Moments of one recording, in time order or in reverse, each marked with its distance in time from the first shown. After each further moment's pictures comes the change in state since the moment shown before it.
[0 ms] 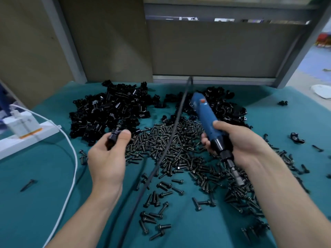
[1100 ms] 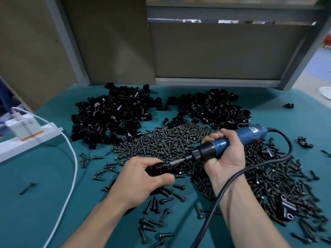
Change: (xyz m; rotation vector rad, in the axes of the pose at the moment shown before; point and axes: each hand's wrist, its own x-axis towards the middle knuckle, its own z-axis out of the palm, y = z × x) left_hand -0.014 -0.004 0.007 0.410 -0.811 0.043; right_hand 0.022 0.049 0.031 0.935 0.060 -0.271
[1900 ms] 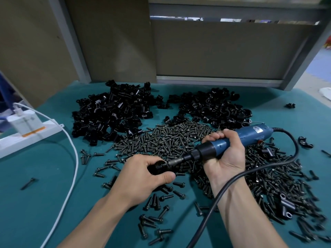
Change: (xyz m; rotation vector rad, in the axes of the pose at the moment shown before) left_hand 0.002 -0.006 0.005 0.128 0.039 -0.019; right_hand -0.009 0.003 -0.002 -0.014 -0.036 -0.063
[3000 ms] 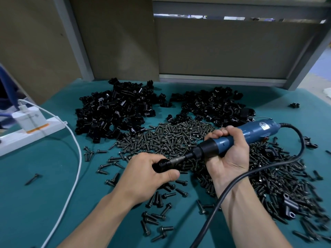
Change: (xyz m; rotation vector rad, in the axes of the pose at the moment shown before) left_hand 0.003 -0.005 0.005 0.014 0.010 0.031; right_hand -0.004 0.000 0.001 -0.007 -0.088 0.000
